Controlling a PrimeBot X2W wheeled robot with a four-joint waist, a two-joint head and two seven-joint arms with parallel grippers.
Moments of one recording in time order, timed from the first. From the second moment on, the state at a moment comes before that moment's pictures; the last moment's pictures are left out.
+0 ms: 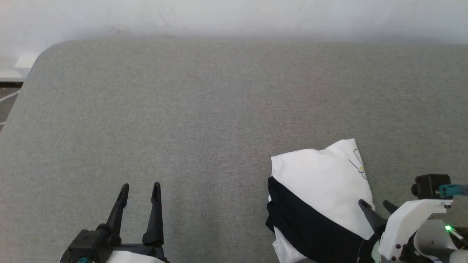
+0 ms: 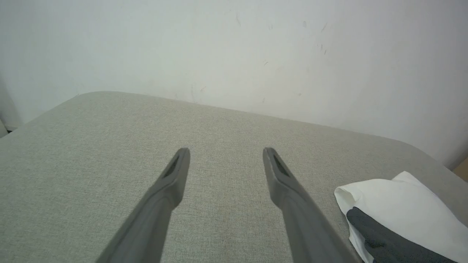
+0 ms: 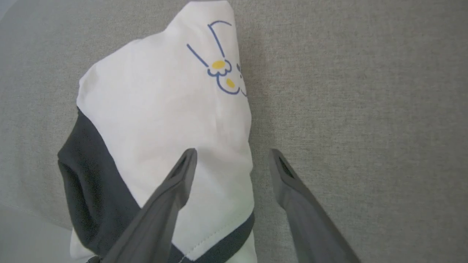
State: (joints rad) left arm 0.17 0.23 -0.21 -0.19 -0.38 0.15 -0.21; right arm 0.04 -0.06 -0.14 -0.08 0.34 0.13 0.68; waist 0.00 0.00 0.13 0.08
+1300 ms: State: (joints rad) left arm 0.10 0.22 -0.21 -0.16 -0.39 0.13 -0.23; right arm -0.12 -0.08 -0.06 0.13 0.30 0.13 0.68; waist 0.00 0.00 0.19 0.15
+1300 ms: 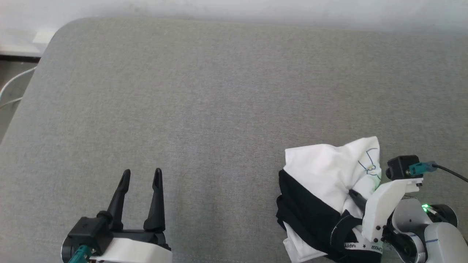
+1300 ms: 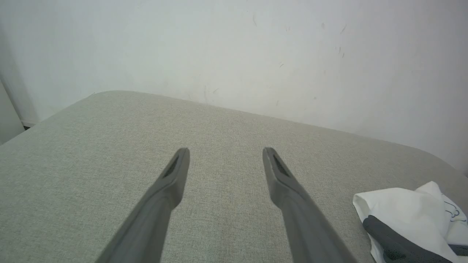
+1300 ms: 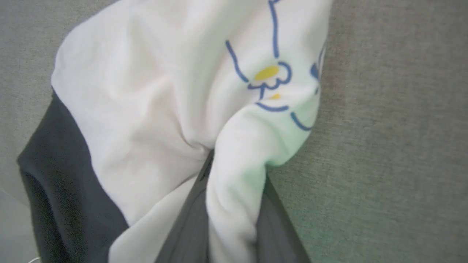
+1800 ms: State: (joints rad) left arm 0.09 0.23 -0.23 -0.18 -0.38 0.14 -0.22; right arm -0.25 -0.21 0.07 0.17 0.29 0.13 0.61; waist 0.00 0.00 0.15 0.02
